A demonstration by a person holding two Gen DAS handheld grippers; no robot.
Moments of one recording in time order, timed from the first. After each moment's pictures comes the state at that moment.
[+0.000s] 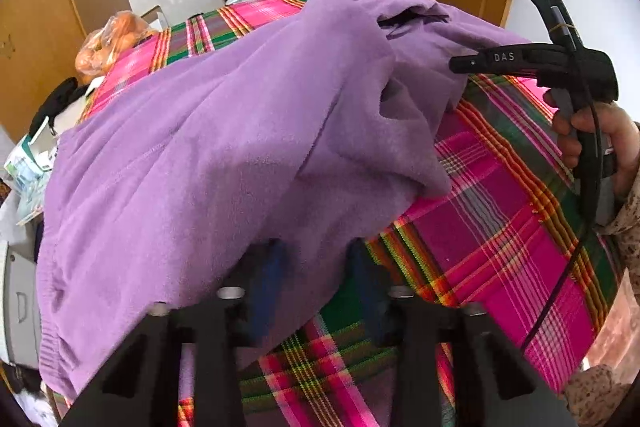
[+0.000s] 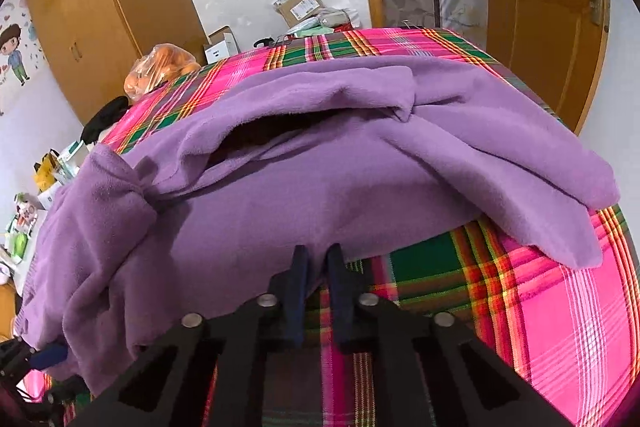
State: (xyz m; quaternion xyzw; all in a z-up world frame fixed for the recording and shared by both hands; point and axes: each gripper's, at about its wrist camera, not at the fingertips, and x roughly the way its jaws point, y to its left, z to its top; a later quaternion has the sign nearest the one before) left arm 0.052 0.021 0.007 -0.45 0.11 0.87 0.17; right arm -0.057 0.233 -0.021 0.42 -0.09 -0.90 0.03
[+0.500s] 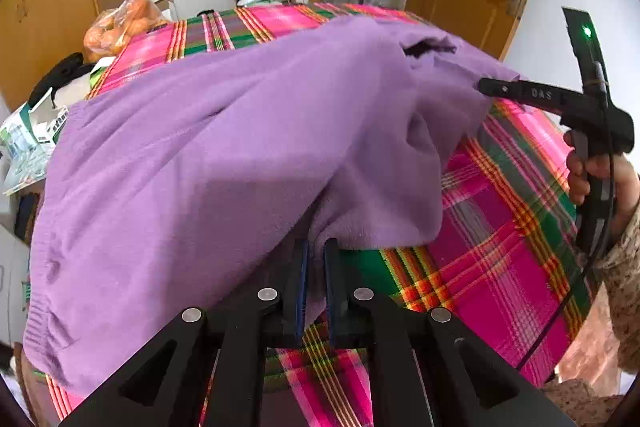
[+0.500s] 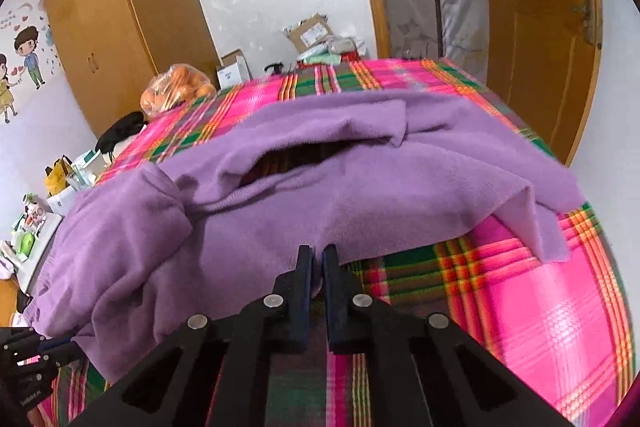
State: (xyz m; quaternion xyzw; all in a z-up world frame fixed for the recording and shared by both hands) left arm 0.063 -0.010 0.020 -0.44 0.04 0.88 0.19; right arm -0.016 0.232 0.013 0.37 -0.09 -0.92 0.03
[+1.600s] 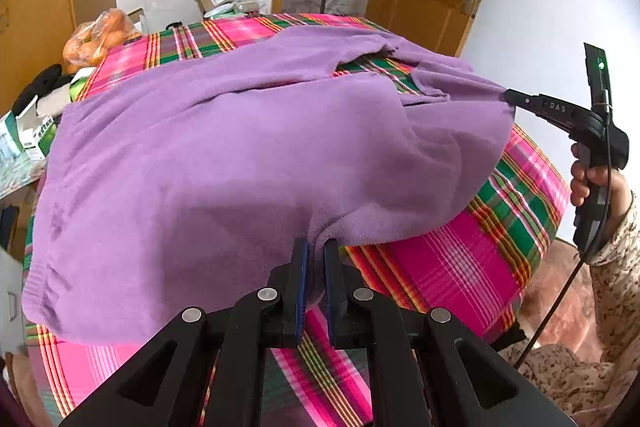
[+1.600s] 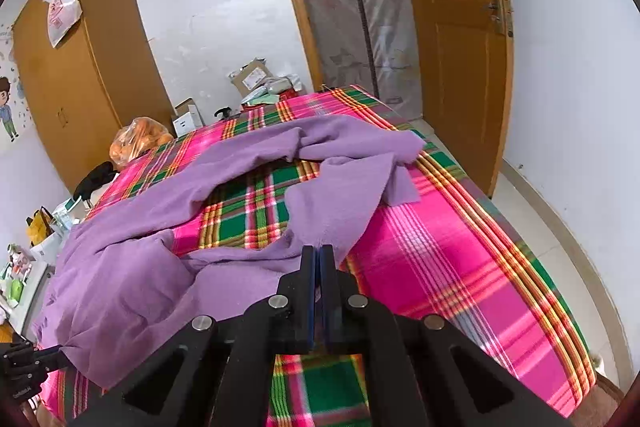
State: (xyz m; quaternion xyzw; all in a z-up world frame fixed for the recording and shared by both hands) left arm 0.125 -0.012 0.036 -0.43 0.04 0.87 0.25; right arm 0.103 0.290 0.042 0.32 -0.13 -0.94 -0.07
